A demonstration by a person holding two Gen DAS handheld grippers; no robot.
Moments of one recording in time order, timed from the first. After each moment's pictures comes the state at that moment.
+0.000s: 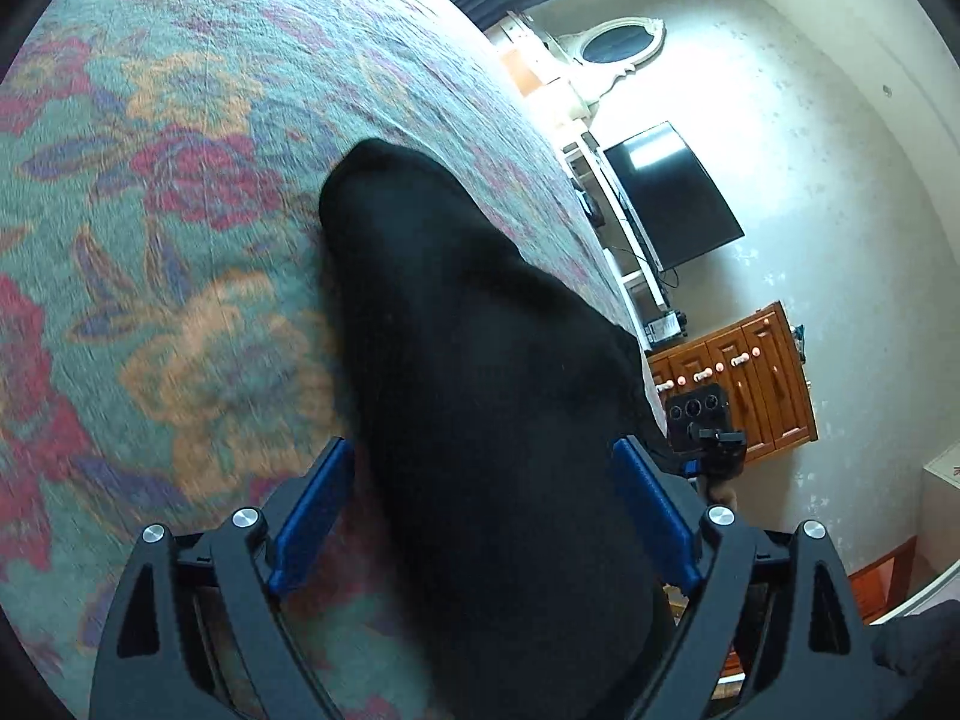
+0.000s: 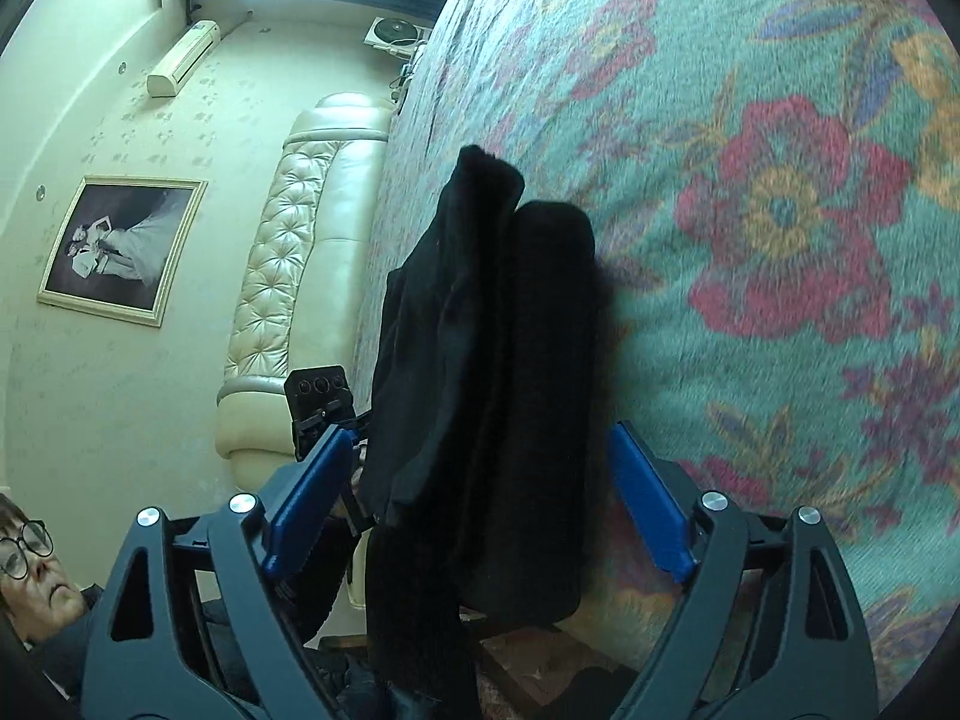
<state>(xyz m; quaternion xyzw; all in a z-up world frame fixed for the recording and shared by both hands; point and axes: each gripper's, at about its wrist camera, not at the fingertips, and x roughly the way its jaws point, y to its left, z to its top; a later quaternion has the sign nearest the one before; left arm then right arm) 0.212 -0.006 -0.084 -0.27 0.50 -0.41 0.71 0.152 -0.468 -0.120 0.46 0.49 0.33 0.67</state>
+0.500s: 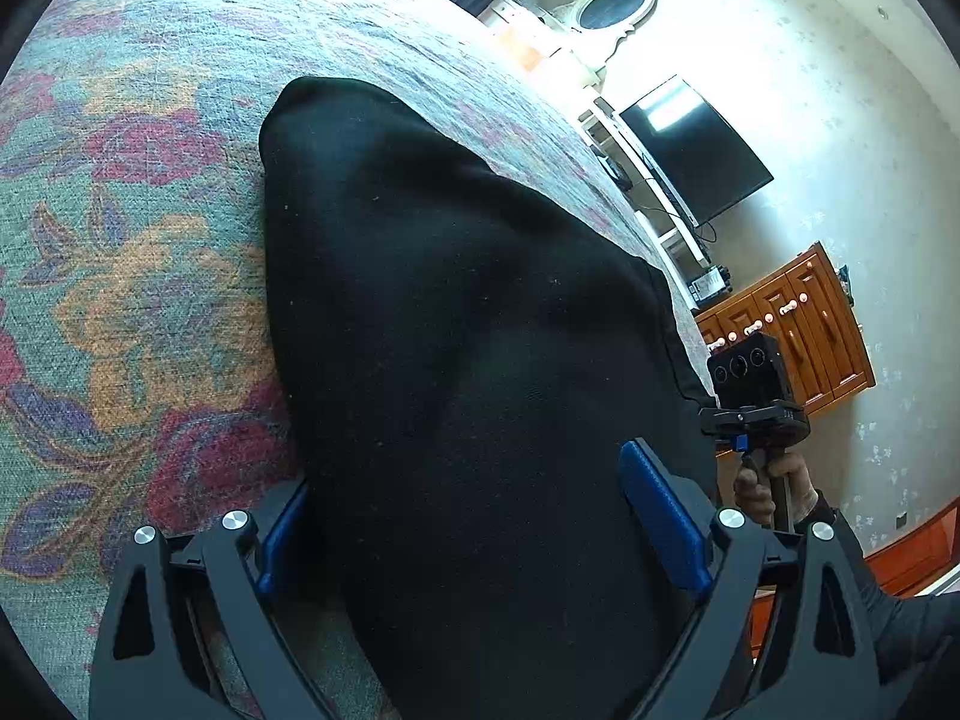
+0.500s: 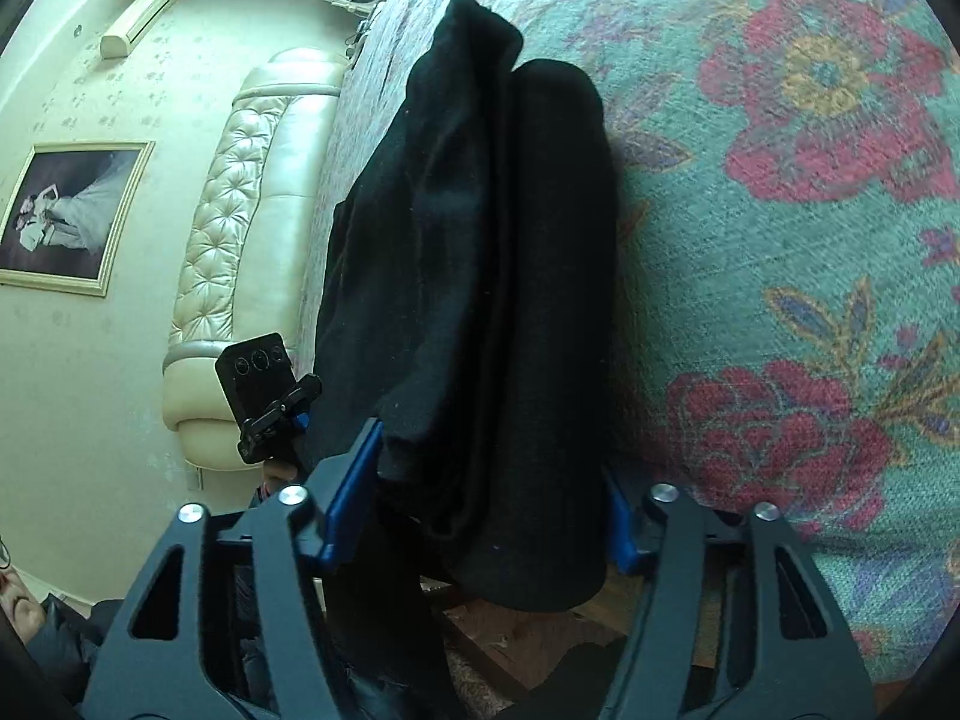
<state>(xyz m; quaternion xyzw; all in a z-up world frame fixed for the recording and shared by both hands) 0.206 -0.050 -0.082 -0.19 0.50 -0.39 0.75 0.137 -0.425 -0.124 0.40 0.55 0.30 0.67</state>
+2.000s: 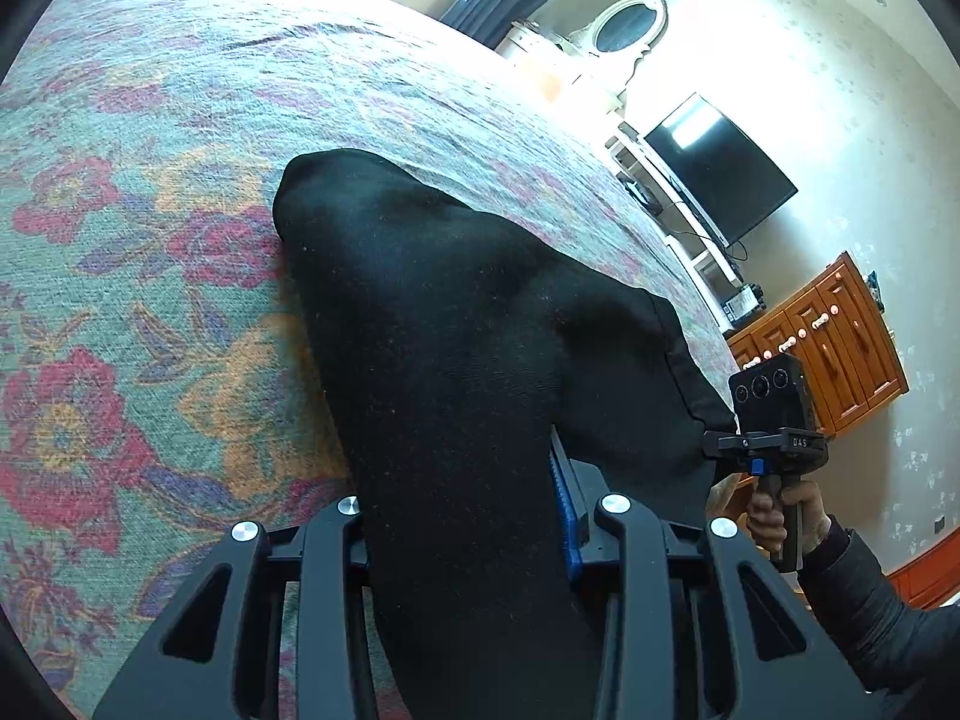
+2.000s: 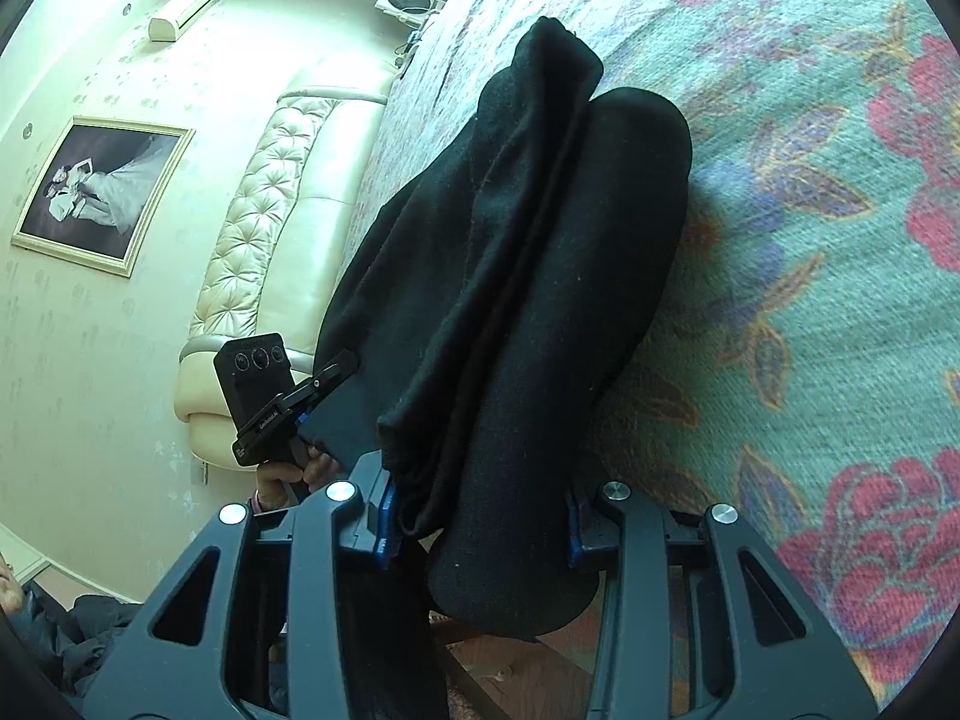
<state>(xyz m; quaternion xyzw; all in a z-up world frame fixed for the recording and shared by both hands) 0.209 -0.029 -0.059 -0.17 0.47 -0.34 0.80 0.148 -0.386 -0.132 0.39 0.50 0.34 0.69</state>
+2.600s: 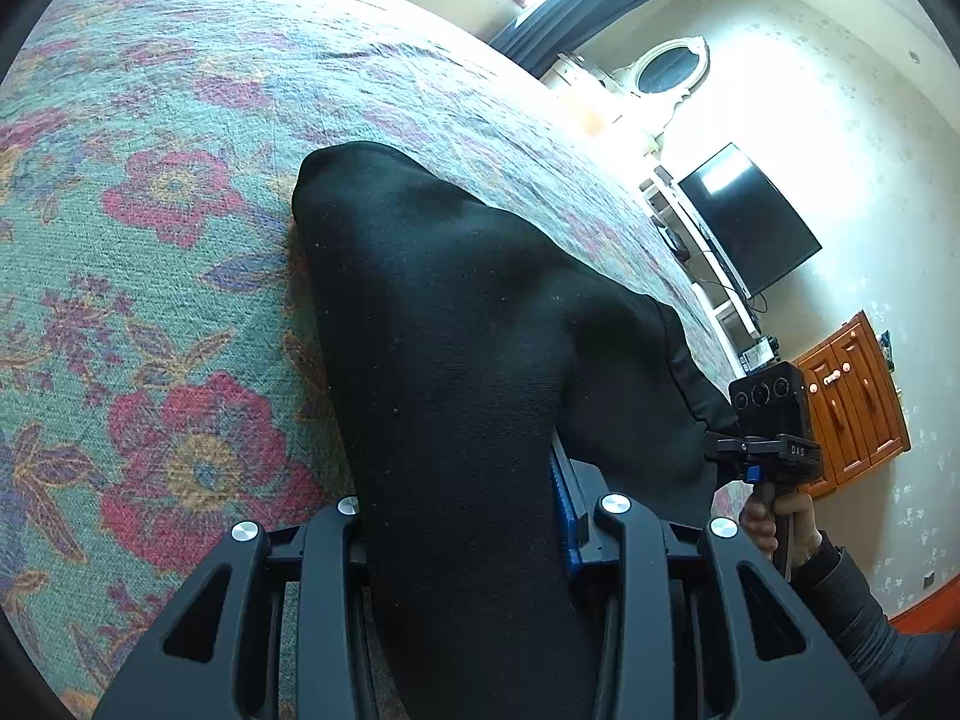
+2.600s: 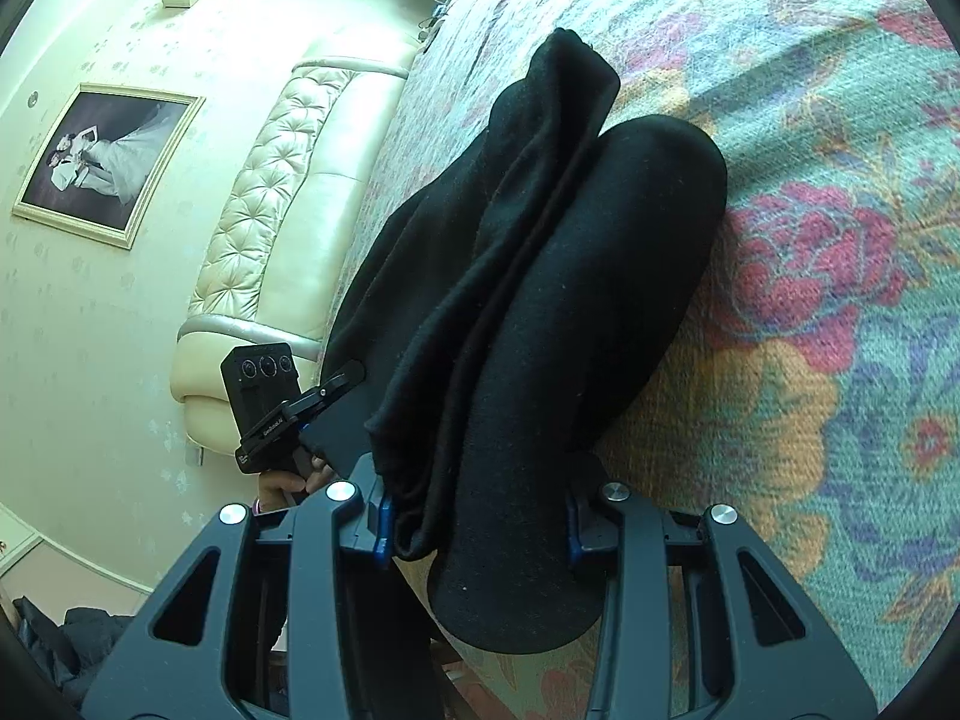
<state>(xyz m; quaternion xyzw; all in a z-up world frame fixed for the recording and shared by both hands) 0.218 0.030 -0.067 -0.21 0.46 -0.30 0.81 0.196 -0.340 -0.130 0.37 0.51 0.36 0.69</state>
